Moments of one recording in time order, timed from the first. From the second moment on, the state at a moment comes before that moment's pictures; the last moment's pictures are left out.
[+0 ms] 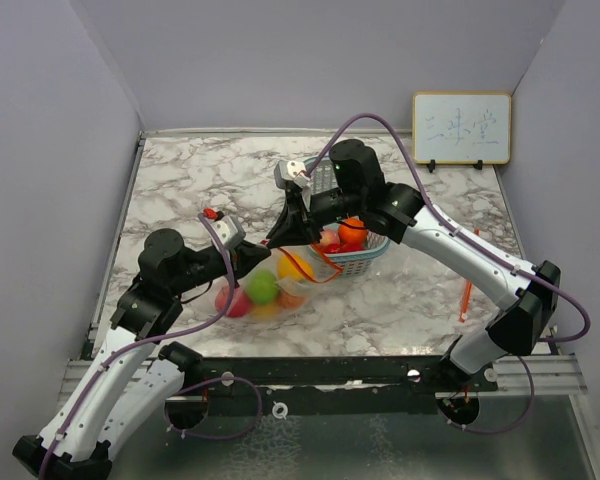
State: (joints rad) left arm -0.45 0.62 0.74 -0.27 0.59 0.03; right arm 0.85 1.56 1.55 -0.37 -0.88 -0.25
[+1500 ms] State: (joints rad) left arm -0.46 0.47 0.83 -0.40 0.07 0.08; right arm 0.77 1.57 1.43 -0.36 -0.77 -0.31
